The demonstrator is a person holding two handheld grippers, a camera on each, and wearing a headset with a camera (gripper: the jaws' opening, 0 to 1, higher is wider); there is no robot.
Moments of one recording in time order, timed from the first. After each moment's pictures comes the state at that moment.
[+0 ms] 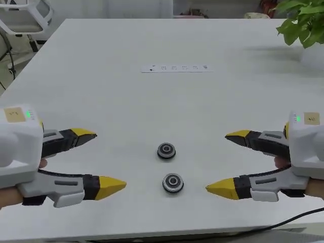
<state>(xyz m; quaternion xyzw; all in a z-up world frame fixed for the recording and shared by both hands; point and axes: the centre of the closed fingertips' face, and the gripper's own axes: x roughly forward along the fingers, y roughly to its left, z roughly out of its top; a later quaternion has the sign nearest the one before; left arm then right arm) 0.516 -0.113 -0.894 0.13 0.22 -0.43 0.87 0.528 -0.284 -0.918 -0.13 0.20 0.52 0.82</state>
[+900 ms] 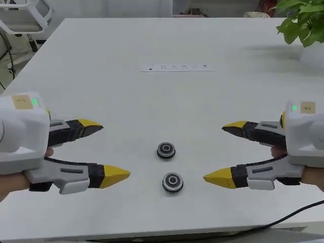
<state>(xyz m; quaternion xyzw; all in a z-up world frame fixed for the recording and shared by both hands) 0.529 -0.124 -0.884 0.14 0.21 -0.44 0.86 0.542 -0.279 -0.909 -0.14 0.18 0.53 0.82</state>
